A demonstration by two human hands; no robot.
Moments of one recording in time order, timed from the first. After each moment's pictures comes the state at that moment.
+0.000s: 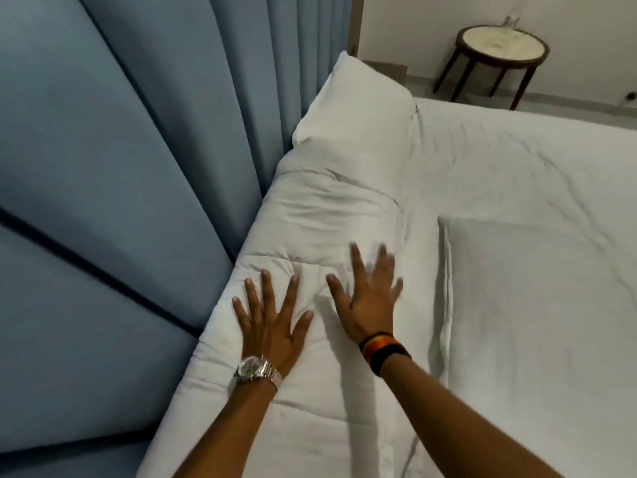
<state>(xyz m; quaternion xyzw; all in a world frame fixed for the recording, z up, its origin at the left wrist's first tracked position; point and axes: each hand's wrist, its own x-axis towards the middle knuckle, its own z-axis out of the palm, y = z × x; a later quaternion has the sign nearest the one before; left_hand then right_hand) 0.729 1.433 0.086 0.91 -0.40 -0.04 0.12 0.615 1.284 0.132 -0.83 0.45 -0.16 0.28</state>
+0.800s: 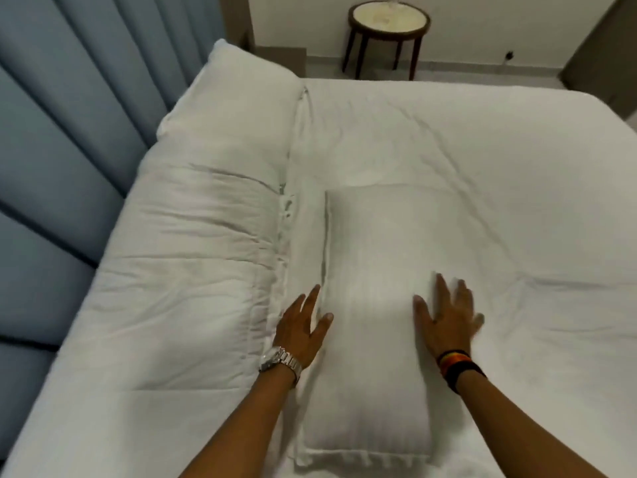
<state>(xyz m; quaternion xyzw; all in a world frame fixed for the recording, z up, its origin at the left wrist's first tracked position) 0.476 1.295 0.086 0.79 -0.46 -0.34 0.22 0.215 1.155 0.094 -0.68 0.68 -0.13 0.23</state>
